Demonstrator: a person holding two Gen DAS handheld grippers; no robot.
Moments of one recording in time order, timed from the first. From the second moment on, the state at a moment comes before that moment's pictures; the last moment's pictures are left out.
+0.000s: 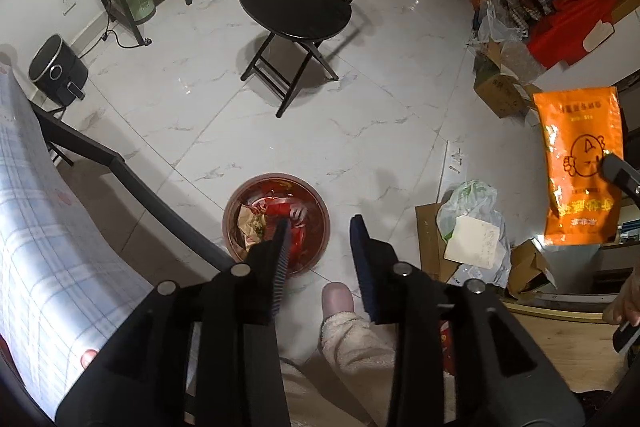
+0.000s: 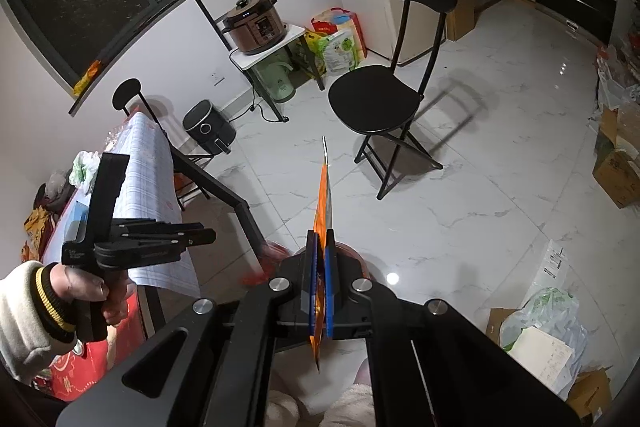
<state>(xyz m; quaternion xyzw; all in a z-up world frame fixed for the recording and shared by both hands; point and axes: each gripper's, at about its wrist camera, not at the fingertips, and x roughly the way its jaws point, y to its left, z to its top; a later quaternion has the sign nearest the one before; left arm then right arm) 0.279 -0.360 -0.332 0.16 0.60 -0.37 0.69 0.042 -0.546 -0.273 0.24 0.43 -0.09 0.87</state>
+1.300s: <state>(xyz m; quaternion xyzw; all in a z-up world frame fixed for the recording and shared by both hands) 0.247 -0.071 -0.192 0.06 0.50 -0.18 0.85 0.180 -0.442 -0.343 0.16 0.53 -0.02 0.83</state>
